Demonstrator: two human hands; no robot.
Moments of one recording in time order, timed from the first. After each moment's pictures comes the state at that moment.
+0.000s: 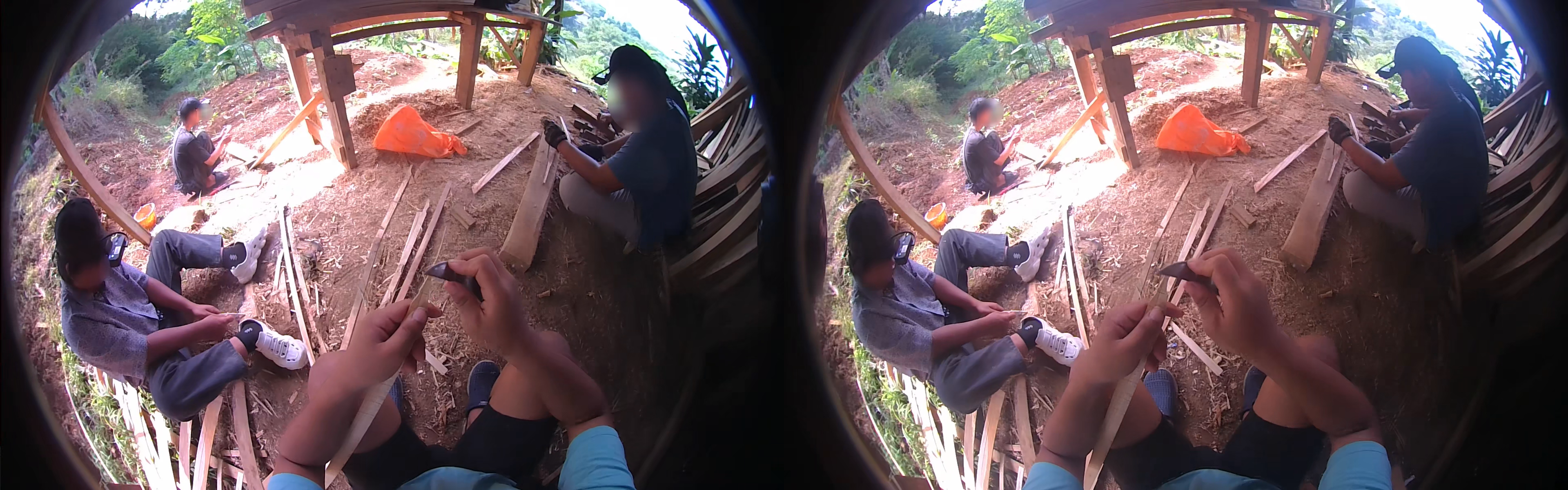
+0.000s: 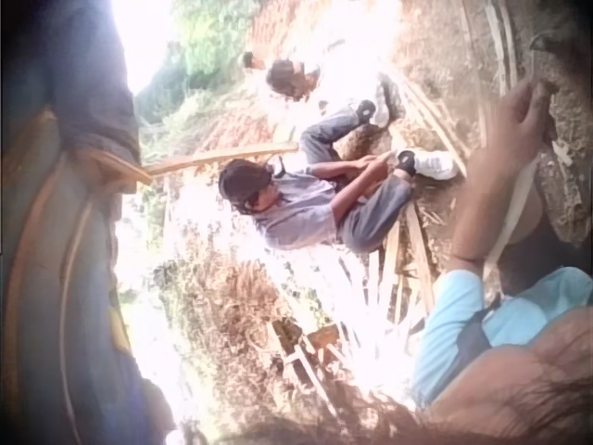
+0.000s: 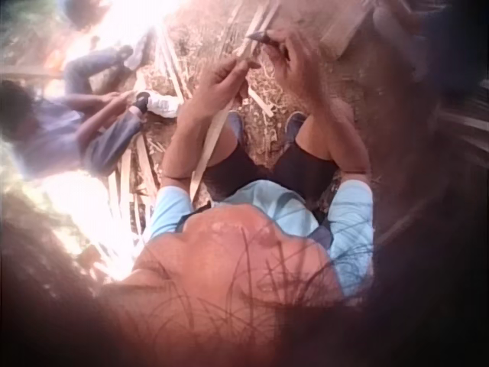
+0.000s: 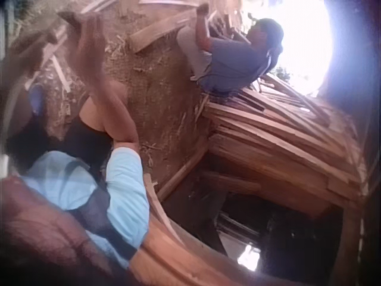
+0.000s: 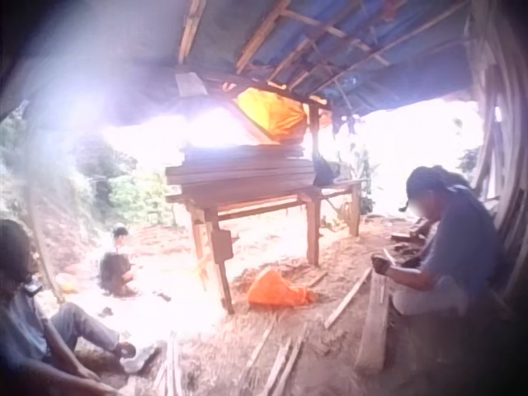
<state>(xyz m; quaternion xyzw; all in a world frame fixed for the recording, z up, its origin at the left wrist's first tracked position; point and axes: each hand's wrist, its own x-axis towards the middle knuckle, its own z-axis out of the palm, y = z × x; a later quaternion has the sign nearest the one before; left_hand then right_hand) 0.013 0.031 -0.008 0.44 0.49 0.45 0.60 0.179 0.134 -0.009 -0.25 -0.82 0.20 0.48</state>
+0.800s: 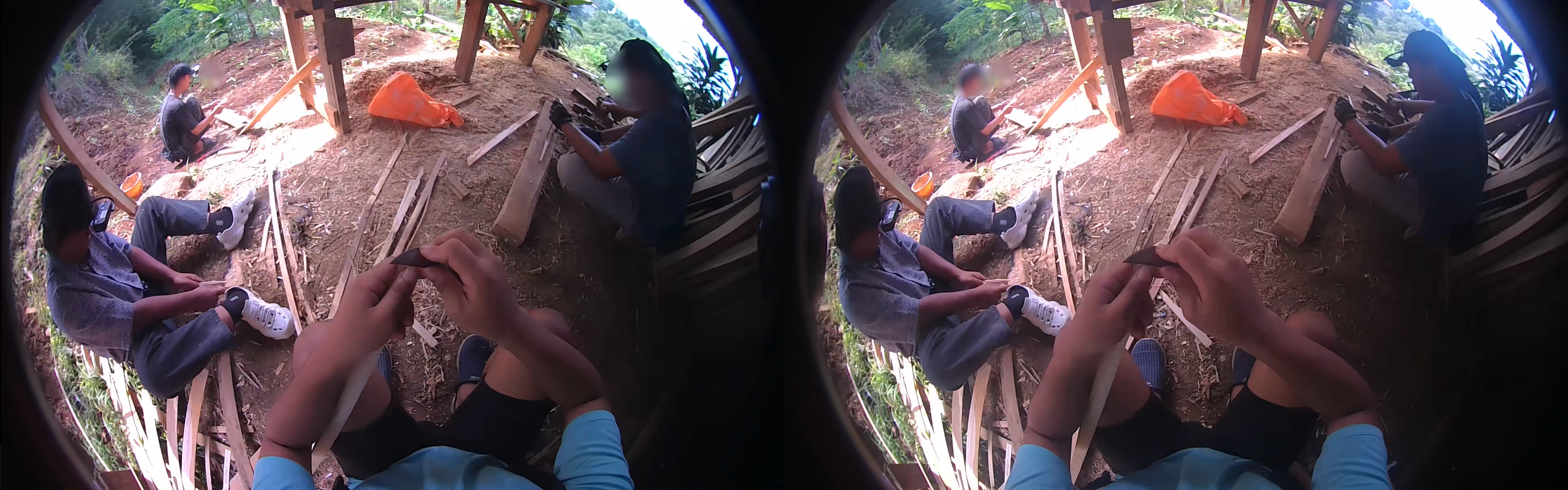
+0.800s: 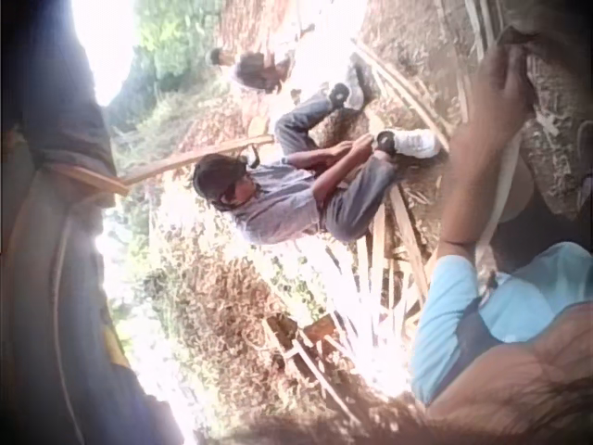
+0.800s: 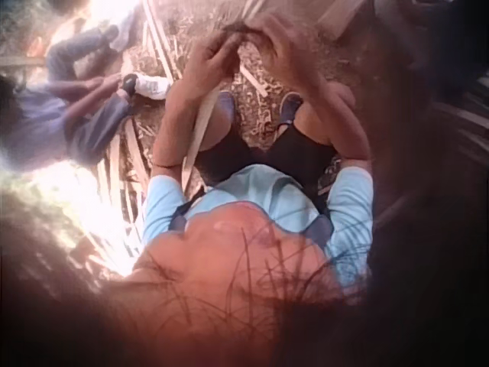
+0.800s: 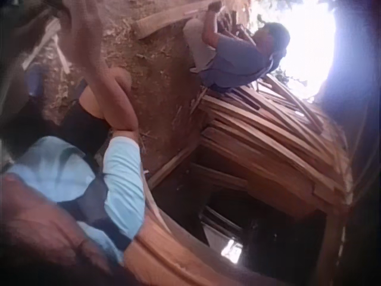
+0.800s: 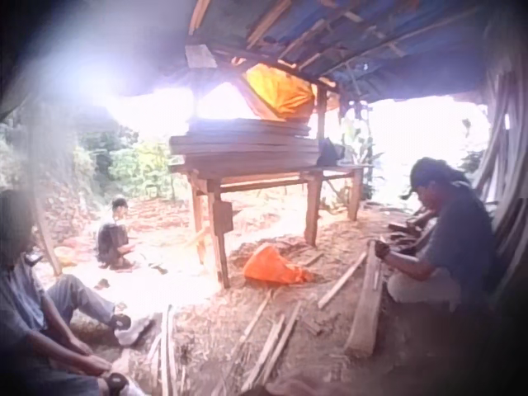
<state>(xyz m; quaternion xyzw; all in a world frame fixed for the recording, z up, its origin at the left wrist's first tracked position) 0.008 0.028 -0.013 0.43 0.52 0.48 0.57 0.166 0.111 -0.013 -0.23 -0.85 0.24 0.42</state>
